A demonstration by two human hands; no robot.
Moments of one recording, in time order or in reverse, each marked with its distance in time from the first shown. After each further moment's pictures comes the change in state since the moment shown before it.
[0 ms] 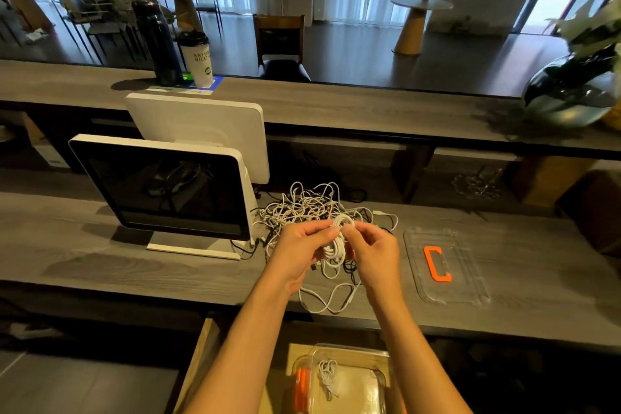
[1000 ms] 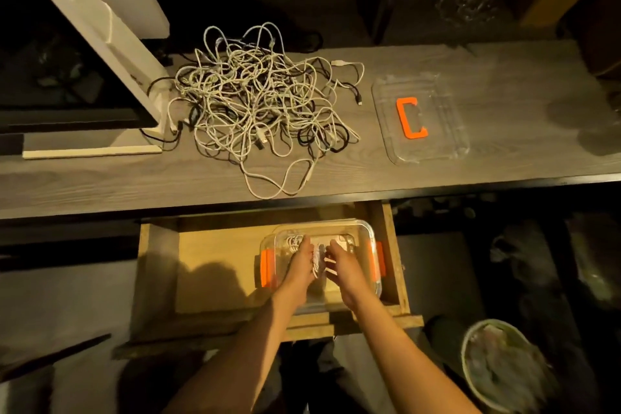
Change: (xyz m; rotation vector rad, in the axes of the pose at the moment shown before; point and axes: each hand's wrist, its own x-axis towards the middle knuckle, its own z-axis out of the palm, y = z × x) left_hand -0.011 -0.304 0.043 0.004 0.085 -0.826; right_hand -0.116 0.255 -0.064 0.056 0.047 1.048
